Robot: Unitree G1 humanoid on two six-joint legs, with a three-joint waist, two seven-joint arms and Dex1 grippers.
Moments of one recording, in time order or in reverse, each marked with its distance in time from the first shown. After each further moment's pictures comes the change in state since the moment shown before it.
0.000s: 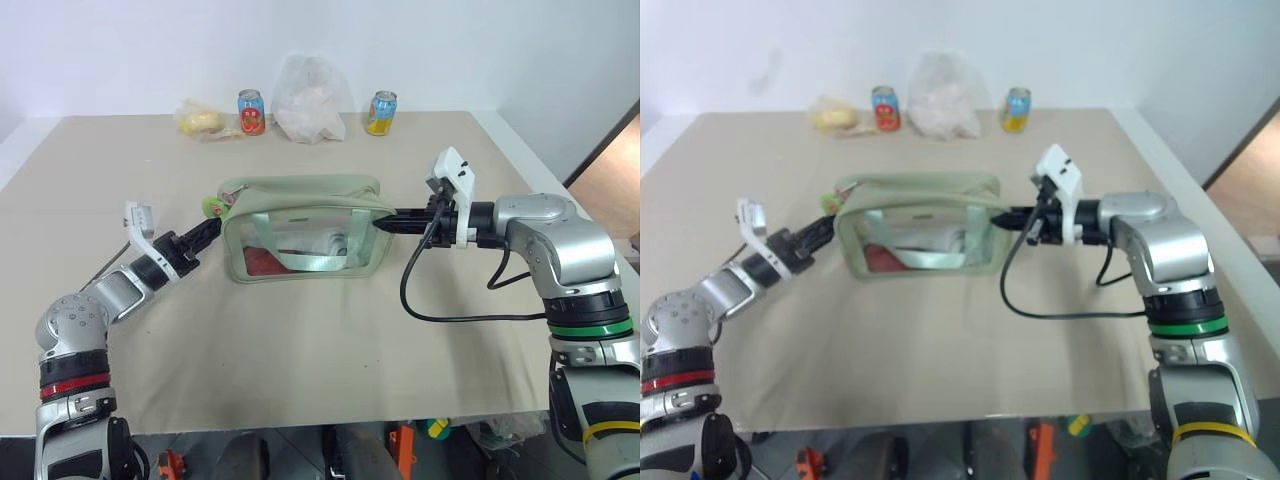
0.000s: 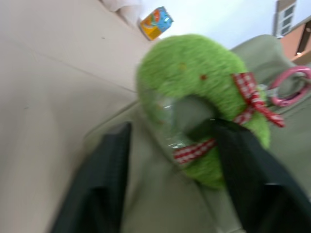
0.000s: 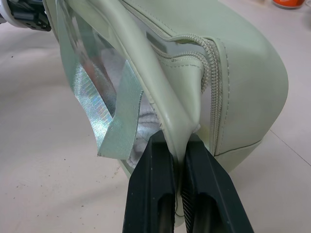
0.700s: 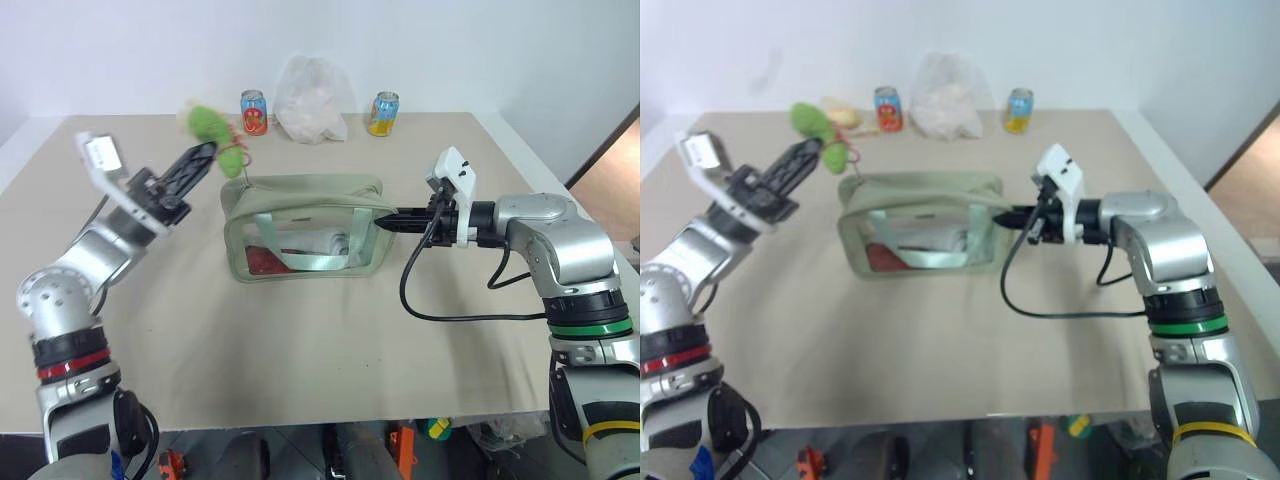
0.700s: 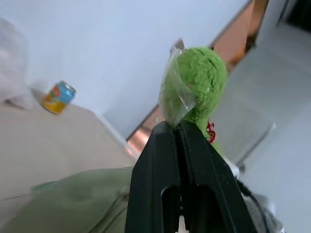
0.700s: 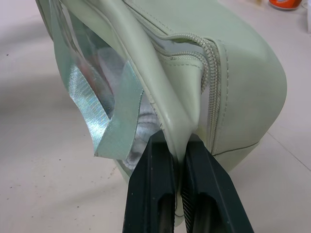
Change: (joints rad) left arm -0.184 -0.017 -0.028 -0.166 -0.150 -0.037 0.026; right arm -0.004 -0.001 0.002 0.017 -0.019 -0.020 -0.010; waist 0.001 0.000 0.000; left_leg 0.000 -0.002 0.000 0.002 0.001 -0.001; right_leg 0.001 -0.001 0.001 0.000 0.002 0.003
